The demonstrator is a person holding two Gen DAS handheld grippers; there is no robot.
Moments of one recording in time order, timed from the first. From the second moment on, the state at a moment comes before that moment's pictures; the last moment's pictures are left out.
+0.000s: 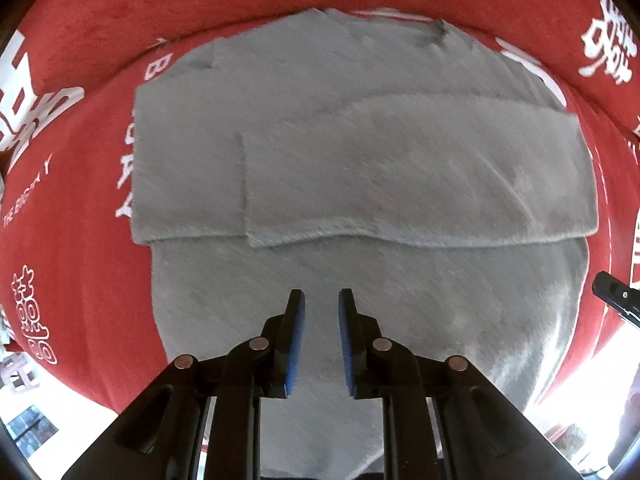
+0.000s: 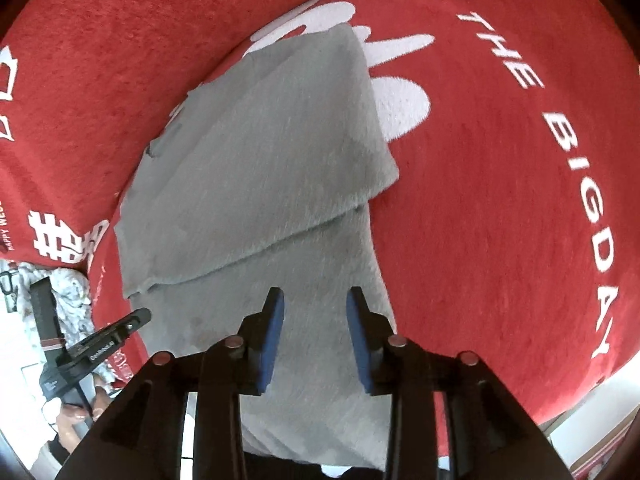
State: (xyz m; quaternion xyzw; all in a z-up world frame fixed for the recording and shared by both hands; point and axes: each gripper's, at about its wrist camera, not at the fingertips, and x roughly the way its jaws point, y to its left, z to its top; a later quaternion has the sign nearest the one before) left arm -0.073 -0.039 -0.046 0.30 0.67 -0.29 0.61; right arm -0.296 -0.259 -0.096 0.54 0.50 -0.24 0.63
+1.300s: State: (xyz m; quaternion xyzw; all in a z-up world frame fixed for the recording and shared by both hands) left arm -0.160 0.033 -0.030 0.27 0.68 -0.27 0.63; right arm -0.373 -0.223 -0.098 0.58 0.47 -0.20 0.63
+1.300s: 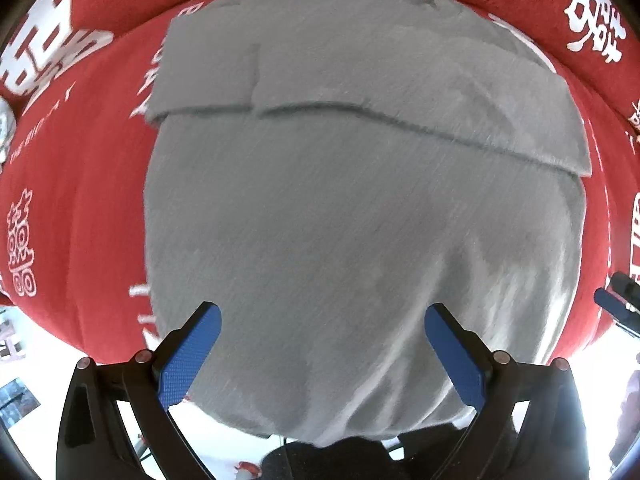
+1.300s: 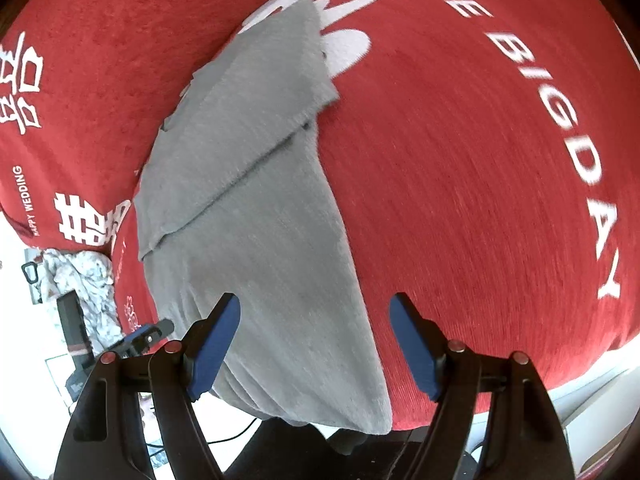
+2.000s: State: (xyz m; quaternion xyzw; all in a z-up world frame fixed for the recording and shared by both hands) left arm -0.181 0.177 -0.100 0.20 0.76 -0.25 0.57; right arm -0.421 -0.113 -0.165 0.62 0.51 -0.14 0.58
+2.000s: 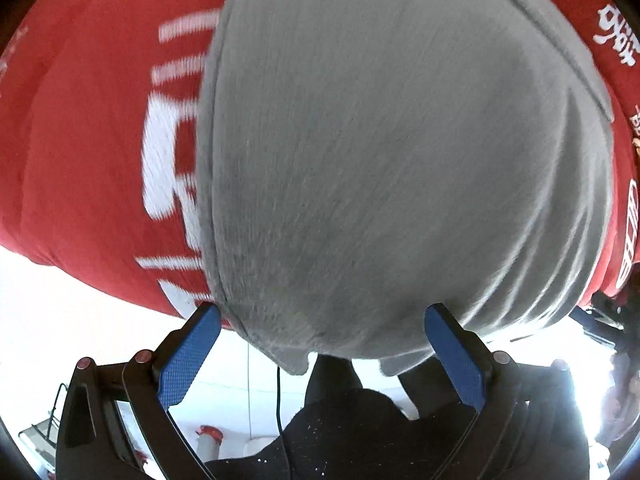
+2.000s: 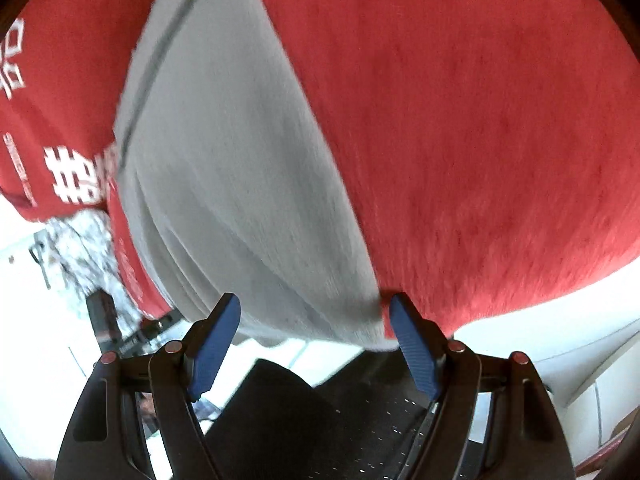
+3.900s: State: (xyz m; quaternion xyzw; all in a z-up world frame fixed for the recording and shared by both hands) left arm 0.088 -0.048 -0.024 0.01 0.65 -0.33 0.68; right arm -0.224 -0.355 -0.088 0.70 0.29 -0.04 0.65
